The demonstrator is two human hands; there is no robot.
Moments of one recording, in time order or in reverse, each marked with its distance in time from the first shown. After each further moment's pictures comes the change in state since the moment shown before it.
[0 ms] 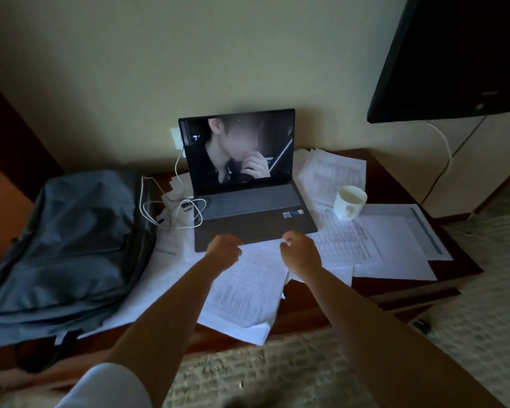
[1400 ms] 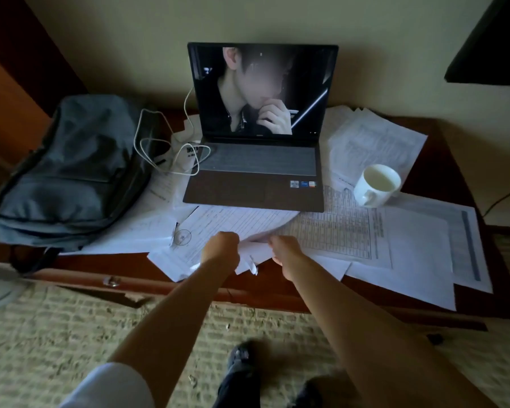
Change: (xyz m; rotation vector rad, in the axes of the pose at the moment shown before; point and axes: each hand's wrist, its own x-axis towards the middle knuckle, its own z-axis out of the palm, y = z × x) left_hand -0.017 -0.008 0.106 0.797 0.099 -0.142; right_hand 0.052 0.071 0.033 0.613 -0.510 0.557
